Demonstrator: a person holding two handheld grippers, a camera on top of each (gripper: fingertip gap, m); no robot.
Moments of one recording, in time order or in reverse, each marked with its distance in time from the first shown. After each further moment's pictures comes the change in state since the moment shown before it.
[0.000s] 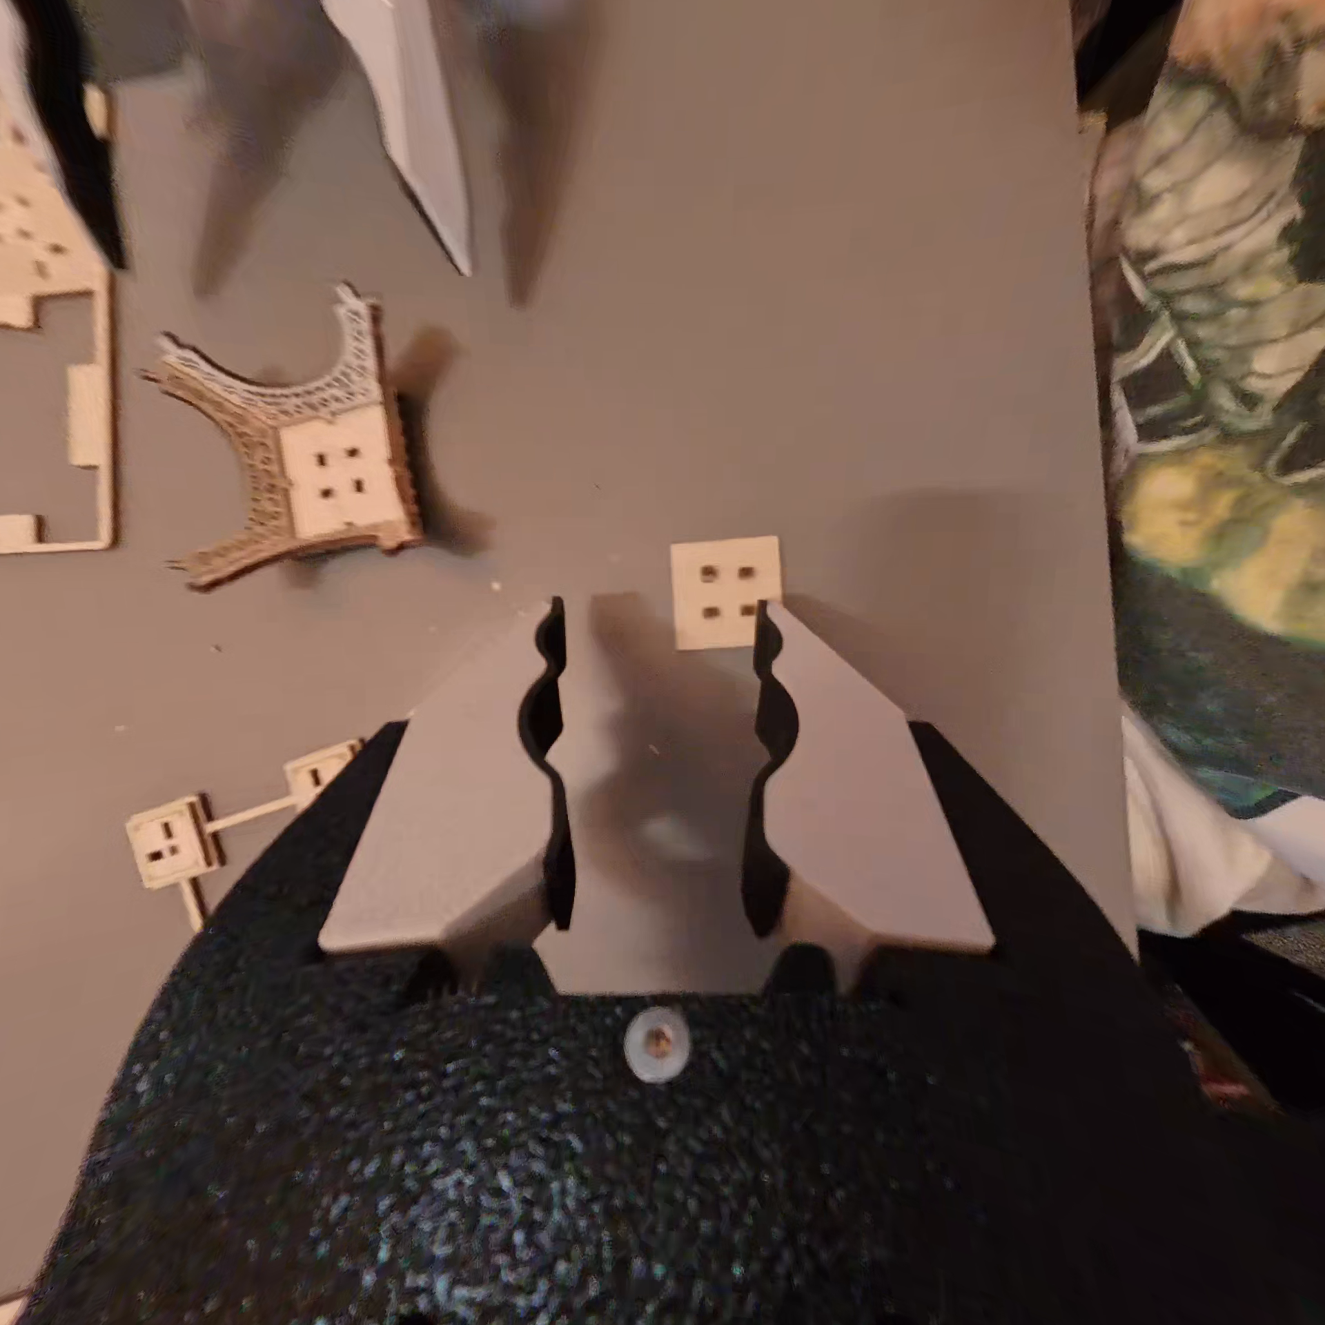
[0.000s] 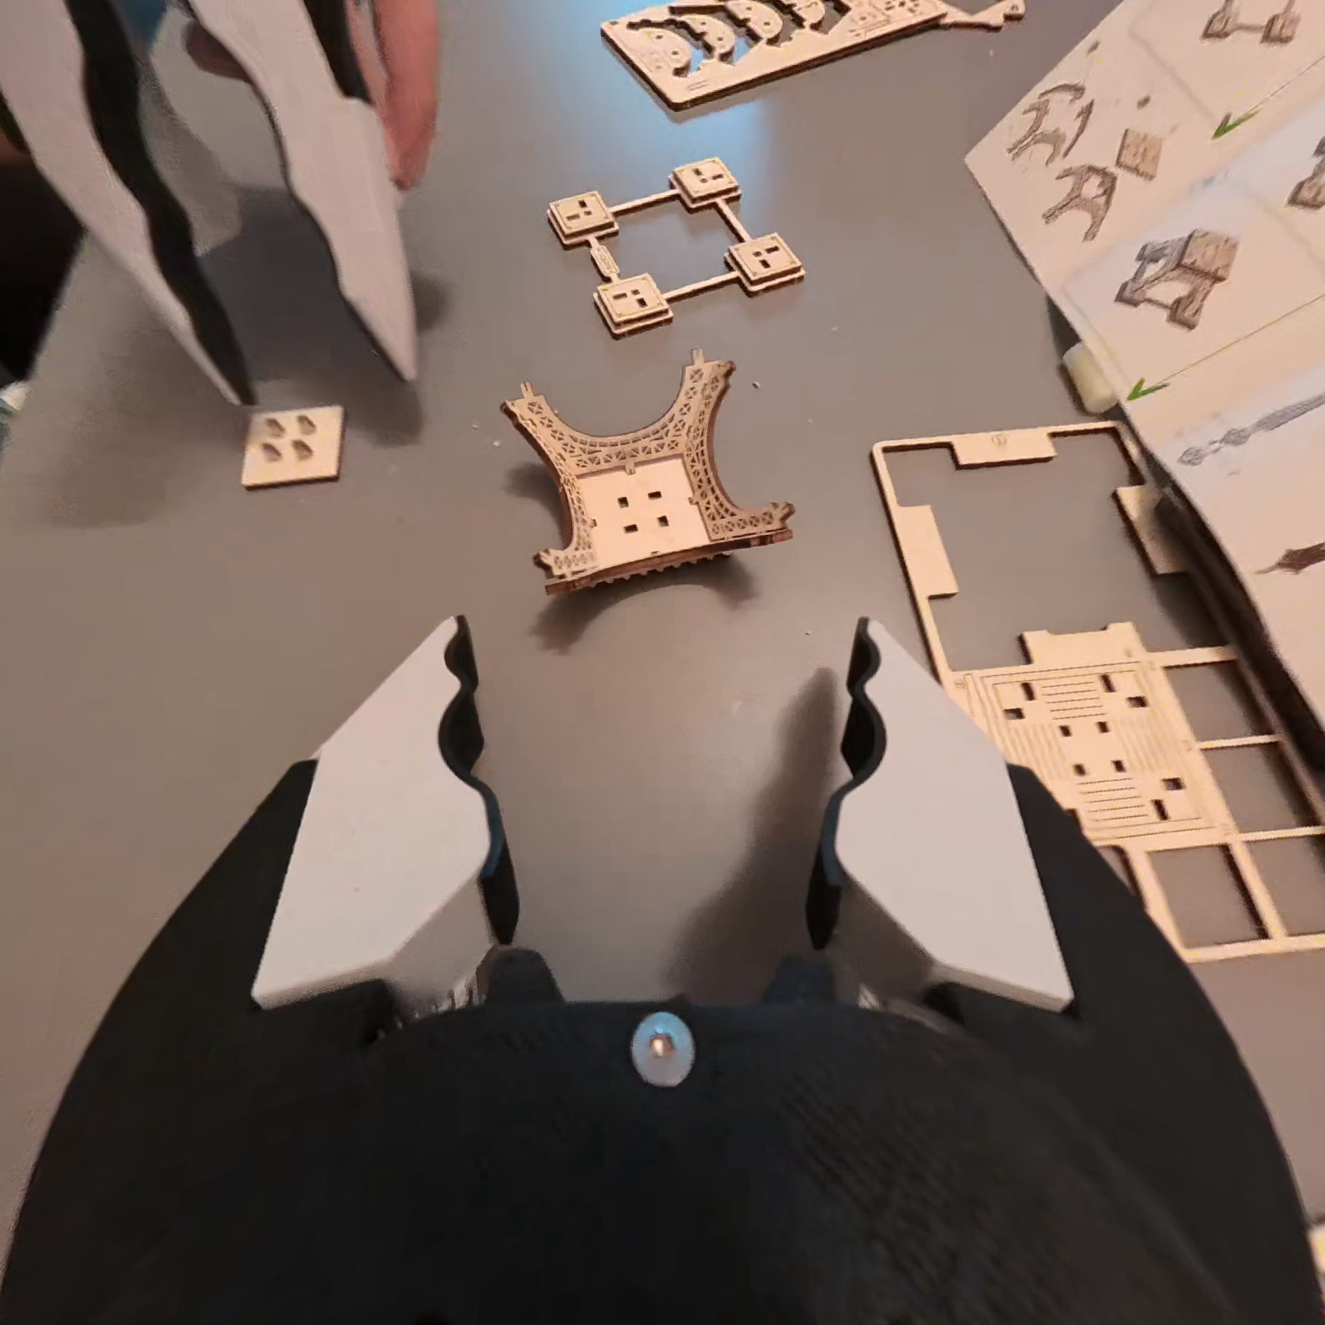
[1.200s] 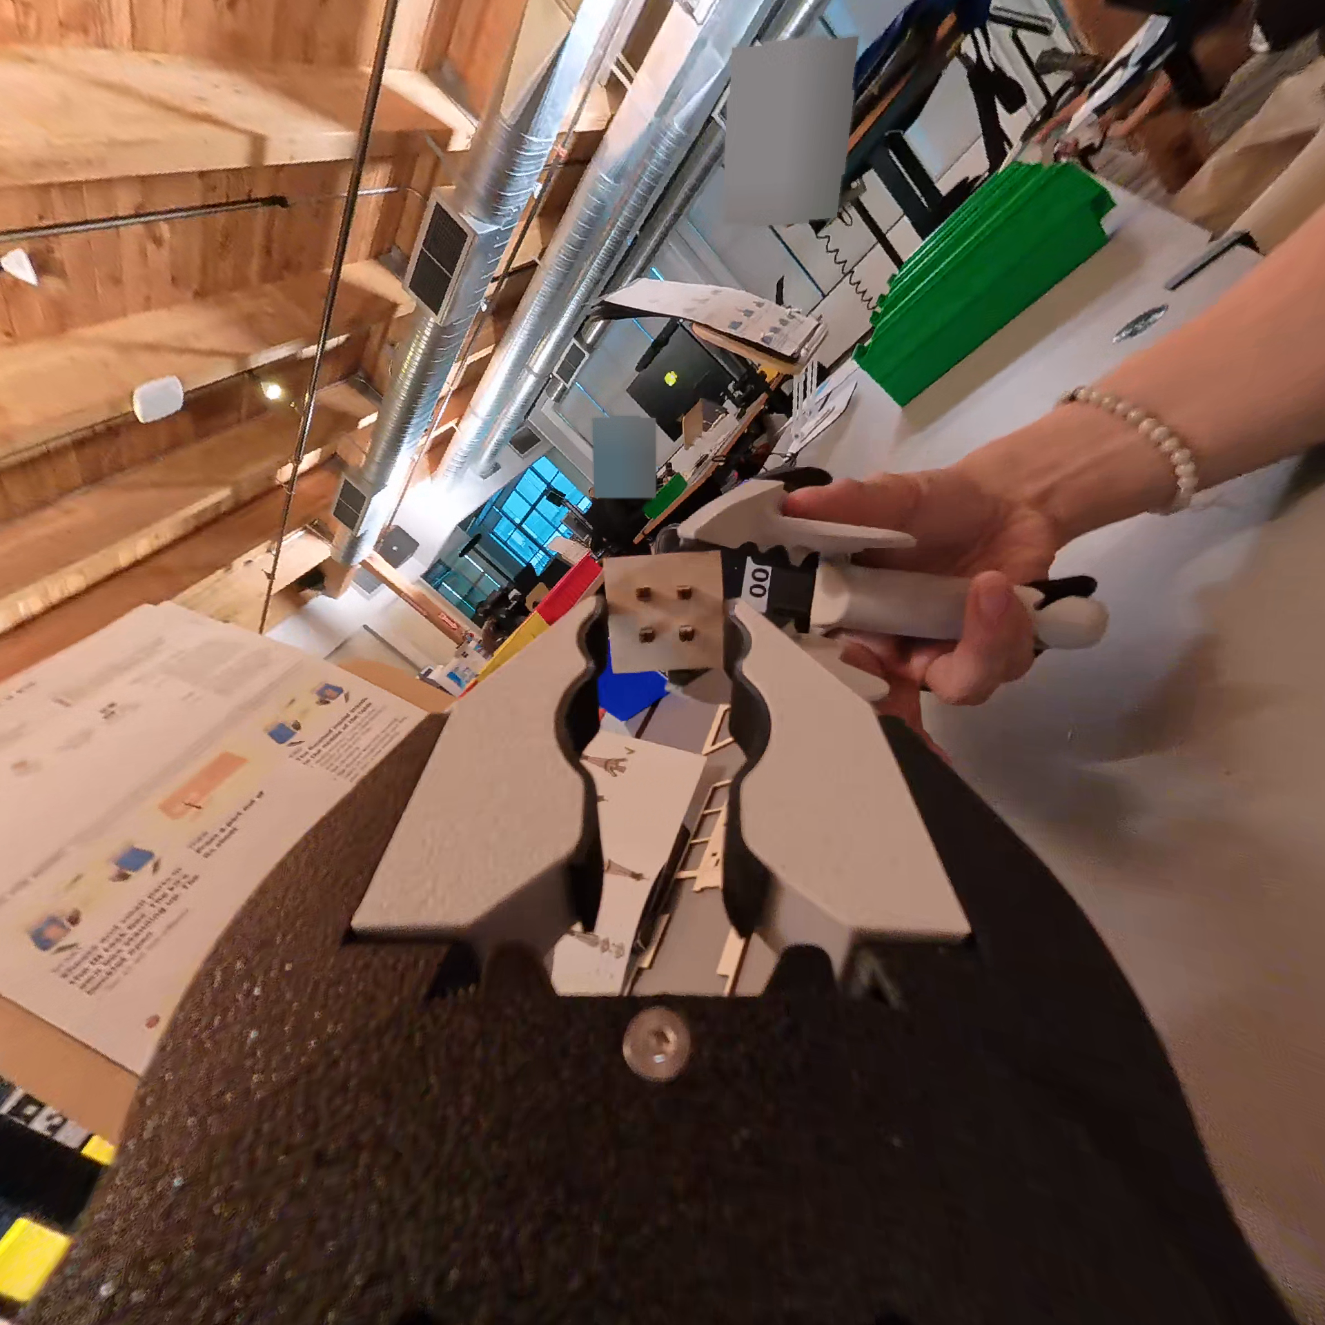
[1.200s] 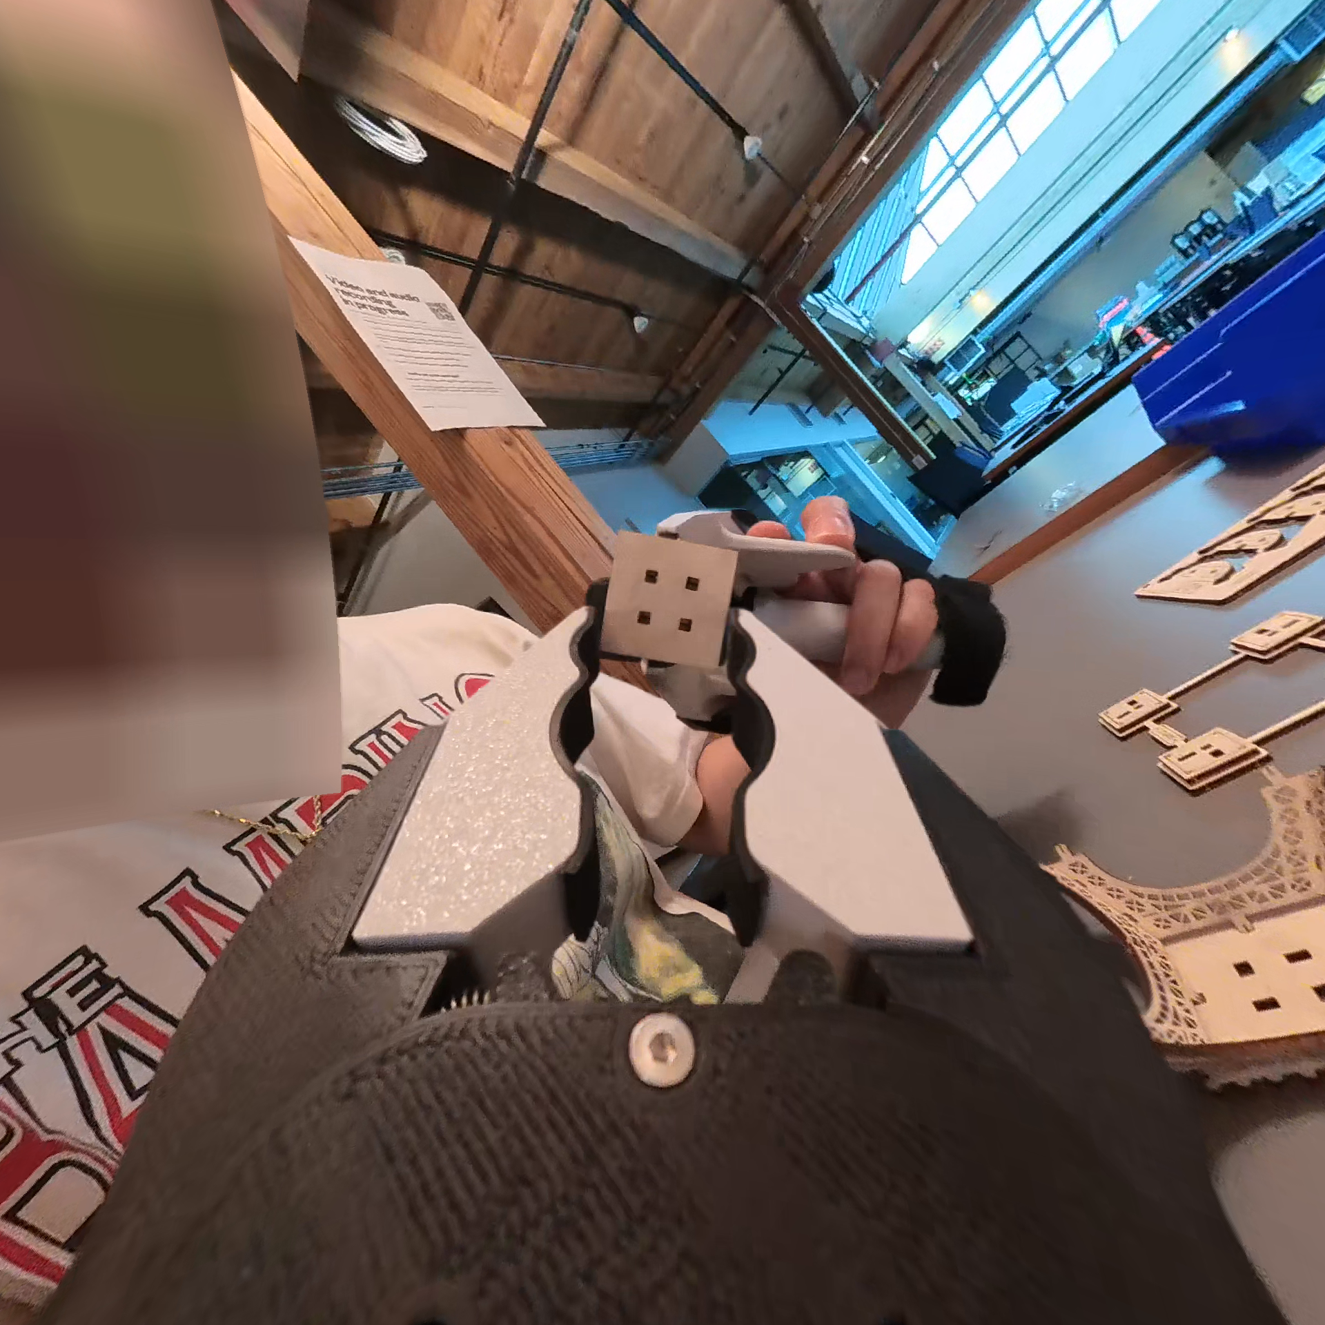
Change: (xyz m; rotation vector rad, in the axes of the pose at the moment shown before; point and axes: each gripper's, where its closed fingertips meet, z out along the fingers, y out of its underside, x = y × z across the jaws) left arm -0.074 -0.149 -0.080 0.862 -0.810 0.423; right arm -0.059 -0.129 -0.076 0.862 -0.820 0.666
